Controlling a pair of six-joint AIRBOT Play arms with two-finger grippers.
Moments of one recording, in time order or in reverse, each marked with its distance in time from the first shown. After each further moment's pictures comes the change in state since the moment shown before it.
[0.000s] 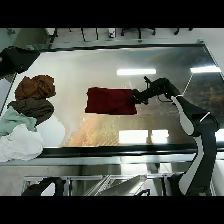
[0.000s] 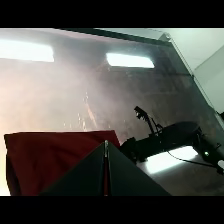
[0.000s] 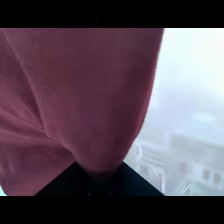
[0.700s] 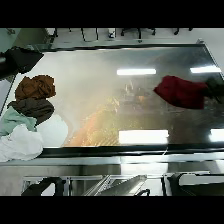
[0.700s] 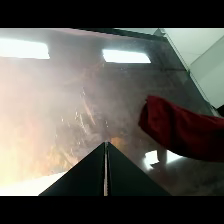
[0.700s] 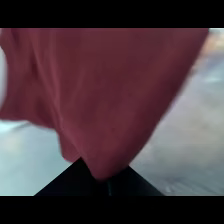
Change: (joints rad) left arm -0.023 0.000 0.000 0.003 0.001 0.000; right arm -0.722 0.526 -0.254 -0.354 -0.047 0.163
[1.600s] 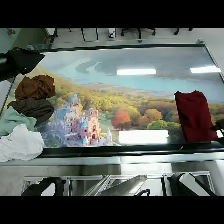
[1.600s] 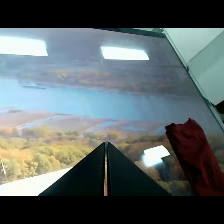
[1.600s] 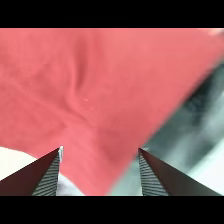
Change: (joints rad) left arm -0.003 0.000 -0.001 -0.003 0.011 0.001; right arm -0.267 0.422 -0.547 -0.217 0.024 0.067
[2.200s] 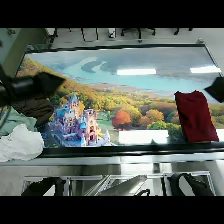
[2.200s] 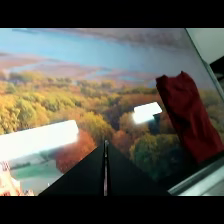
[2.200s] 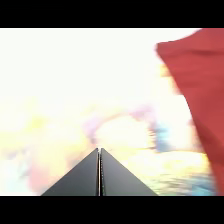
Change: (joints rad) left arm -0.212 0.133 -0.245 0.126 -0.013 -0.110; right arm 0.575 0.241 0.352 0.226 -0.109 -0.117
